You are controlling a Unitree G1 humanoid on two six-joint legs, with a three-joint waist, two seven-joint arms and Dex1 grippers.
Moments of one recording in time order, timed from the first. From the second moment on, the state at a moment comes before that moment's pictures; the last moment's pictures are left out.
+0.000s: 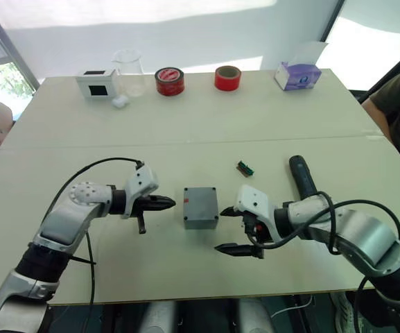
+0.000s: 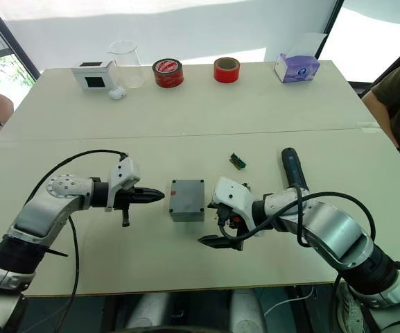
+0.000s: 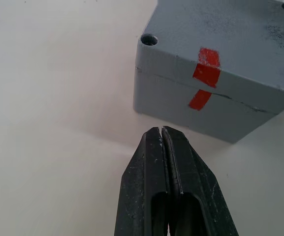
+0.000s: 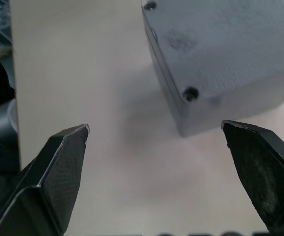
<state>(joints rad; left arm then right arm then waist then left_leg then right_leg) -0.42 0.69 -0.20 -0.07 -0.30 0.46 -1.09 -0.43 -0.82 0.35 -0.59 0.59 0.98 0.77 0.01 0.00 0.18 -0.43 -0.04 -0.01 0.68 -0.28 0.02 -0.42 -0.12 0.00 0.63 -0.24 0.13</state>
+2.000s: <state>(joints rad) -0.36 0.63 -0.17 -0.09 -0.29 0.47 -1.02 -0.41 -0.71 0.27 -0.56 0.56 1.04 0.75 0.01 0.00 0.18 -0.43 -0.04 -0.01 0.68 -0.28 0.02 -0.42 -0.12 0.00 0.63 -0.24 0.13</state>
